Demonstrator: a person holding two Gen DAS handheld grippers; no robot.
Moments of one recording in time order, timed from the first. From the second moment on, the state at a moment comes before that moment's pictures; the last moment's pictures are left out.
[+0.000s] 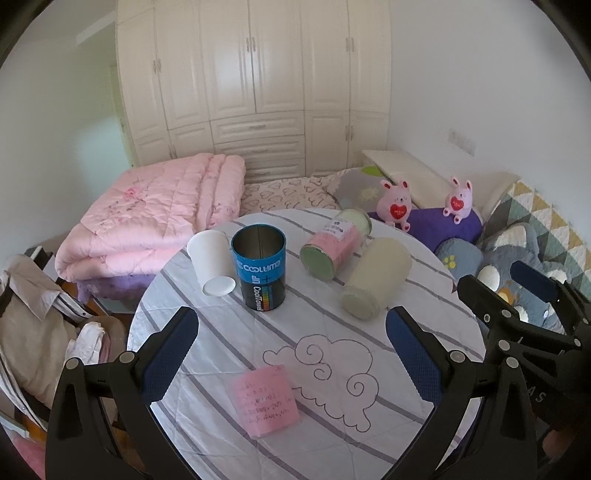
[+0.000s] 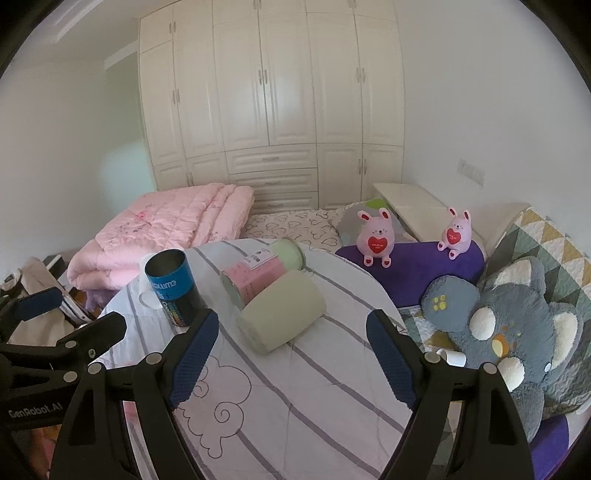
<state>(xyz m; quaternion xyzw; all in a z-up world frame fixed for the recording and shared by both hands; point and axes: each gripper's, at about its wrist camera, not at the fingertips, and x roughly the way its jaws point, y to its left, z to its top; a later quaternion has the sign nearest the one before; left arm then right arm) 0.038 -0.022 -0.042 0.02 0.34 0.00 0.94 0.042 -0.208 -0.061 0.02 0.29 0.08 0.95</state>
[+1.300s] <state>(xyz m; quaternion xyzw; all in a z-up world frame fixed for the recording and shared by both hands) 0.042 -0.021 -0.045 0.01 0.34 0.00 0.94 0.057 -0.195 -0.068 0.00 0.30 0.08 0.95</state>
